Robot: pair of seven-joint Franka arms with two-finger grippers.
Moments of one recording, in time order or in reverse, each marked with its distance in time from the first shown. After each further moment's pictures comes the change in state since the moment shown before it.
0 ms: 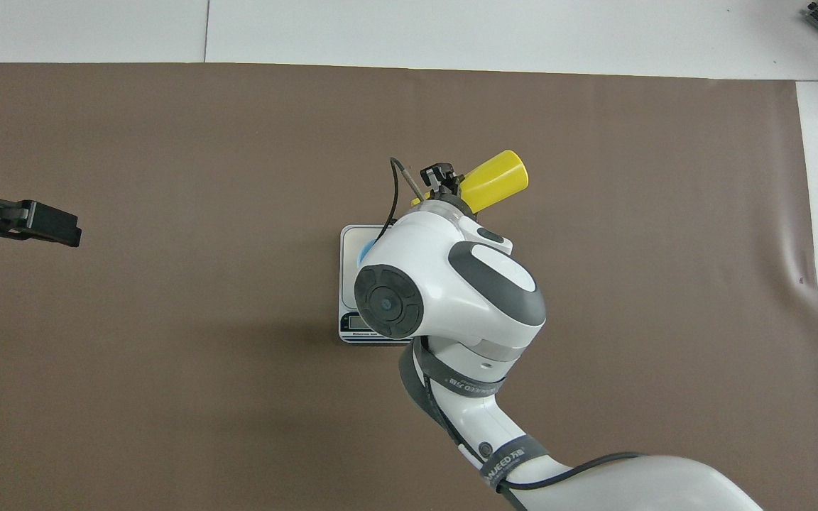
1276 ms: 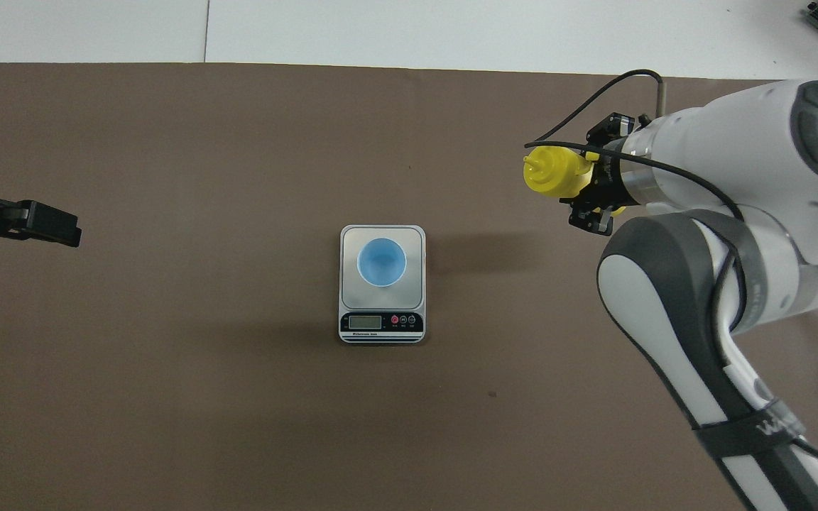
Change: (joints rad) left arm 0.000 0.000 0.000 0.000 0.000 0.000 0.000; right arm -0.384 -0.196 -0.003 -0.017 0.896 -0.109 -0.285
